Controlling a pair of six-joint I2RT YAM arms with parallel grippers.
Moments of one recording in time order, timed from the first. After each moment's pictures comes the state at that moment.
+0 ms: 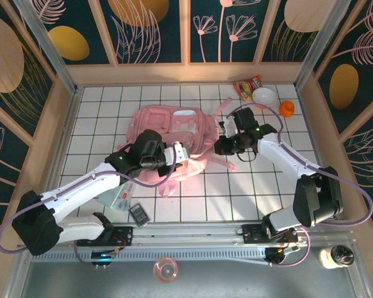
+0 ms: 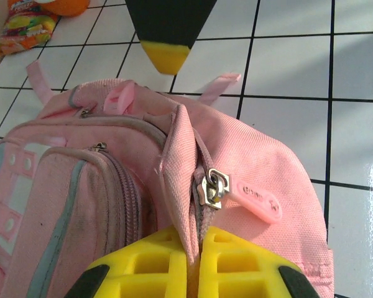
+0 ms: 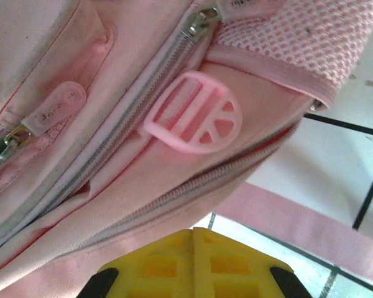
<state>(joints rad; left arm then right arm) -0.77 1.22 0.87 -0.31 0.28 0.53 0.41 1.44 1.05 -0.66 -0.49 0.25</state>
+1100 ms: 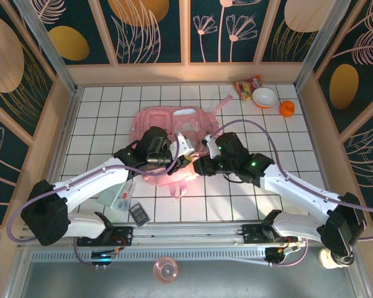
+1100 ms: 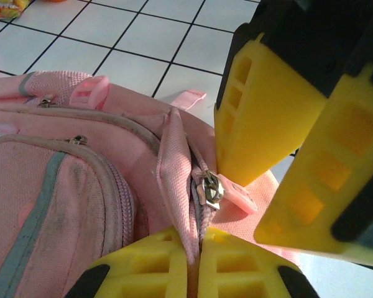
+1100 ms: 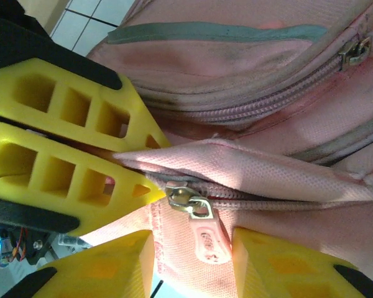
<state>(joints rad) -0.77 1.33 0.89 -0.20 0.40 0.25 0.81 1.14 0.82 -0.40 -0.24 0.41</state>
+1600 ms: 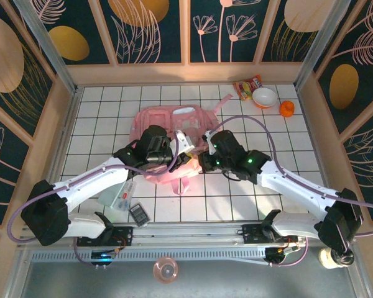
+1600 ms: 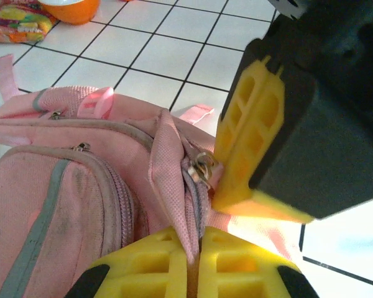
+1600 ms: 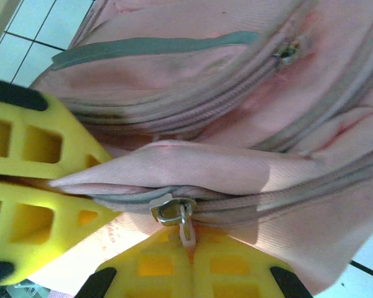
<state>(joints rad) -0.77 1.33 0.90 -0.14 0.37 0.26 0.81 1.18 0.90 -0.48 -0.05 0.45</state>
